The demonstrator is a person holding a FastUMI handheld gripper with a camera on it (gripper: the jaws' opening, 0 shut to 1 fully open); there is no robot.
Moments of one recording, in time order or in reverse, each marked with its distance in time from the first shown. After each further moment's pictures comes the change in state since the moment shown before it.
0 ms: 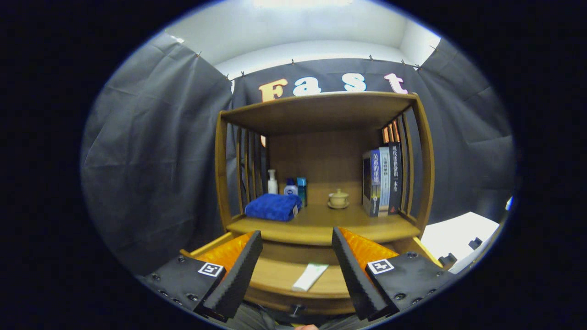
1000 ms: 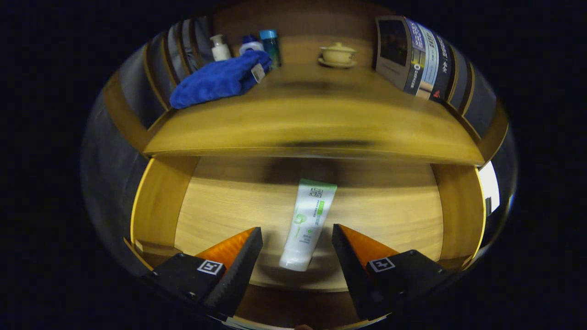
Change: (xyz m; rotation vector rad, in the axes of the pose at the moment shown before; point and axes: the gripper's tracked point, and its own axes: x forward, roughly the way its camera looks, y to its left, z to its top) arm 0.108 -0.016 -0.228 0.131 1.010 -0.161
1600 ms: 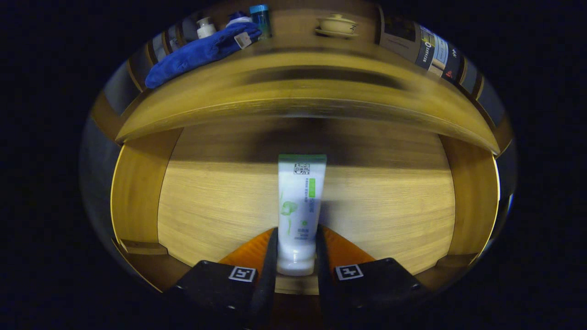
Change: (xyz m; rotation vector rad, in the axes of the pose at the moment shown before) arm 0.008 0.002 0.006 0.021 0.105 -0.010
